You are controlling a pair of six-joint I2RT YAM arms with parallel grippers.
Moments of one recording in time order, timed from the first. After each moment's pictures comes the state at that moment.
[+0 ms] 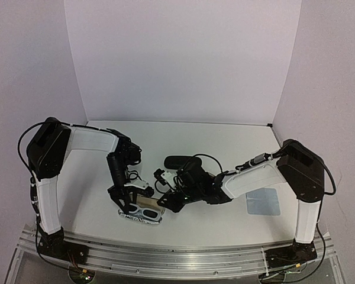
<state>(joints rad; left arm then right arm) -0.65 1.99 1.35 -1.22 0.53 1.29 1.04 1.99 1.10 0.19 -0.23 0.23</state>
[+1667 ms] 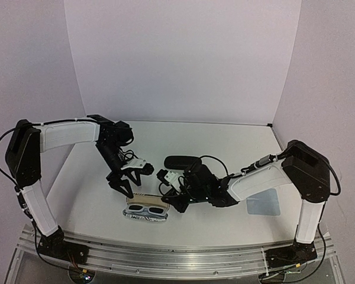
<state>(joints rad) -0.61 1.78 1.36 -1.12 0.61 1.19 1.04 1.94 1.01 0.30 -0.15 0.03</state>
